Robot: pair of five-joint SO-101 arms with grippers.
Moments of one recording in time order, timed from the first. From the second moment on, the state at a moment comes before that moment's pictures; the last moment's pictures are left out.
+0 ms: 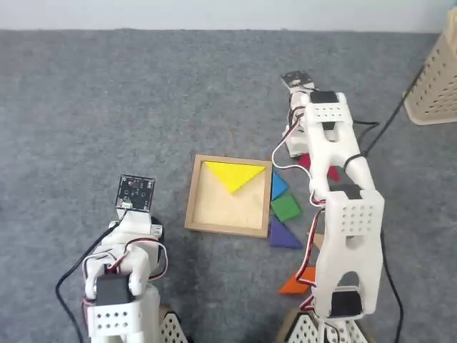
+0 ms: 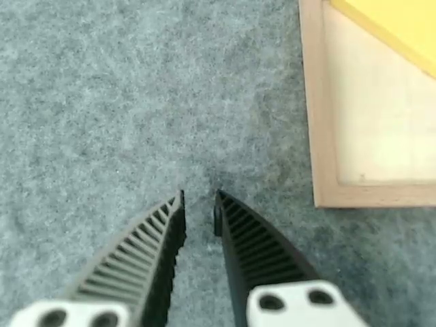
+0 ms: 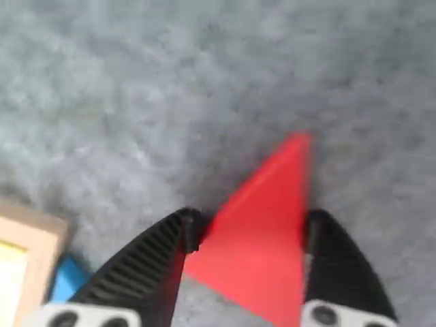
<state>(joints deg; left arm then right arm) -10.9 -103.5 97.1 72.6 -6.1 -7.5 44.8 -26.6 75.0 13.2</state>
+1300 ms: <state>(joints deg) -10.9 -103.5 97.1 72.6 -6.1 -11.3 17.9 11.8 64.4 34.5</state>
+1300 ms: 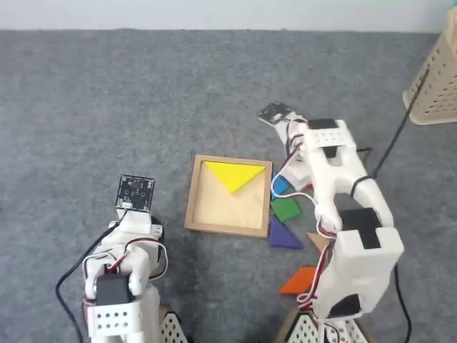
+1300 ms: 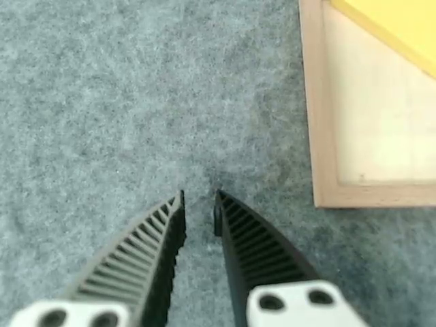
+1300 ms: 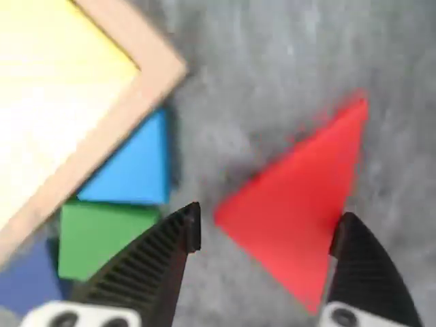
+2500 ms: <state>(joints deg) -11.0 -103.5 97.1 72.6 -6.1 -8.7 16.1 7.2 74.0 38.5</state>
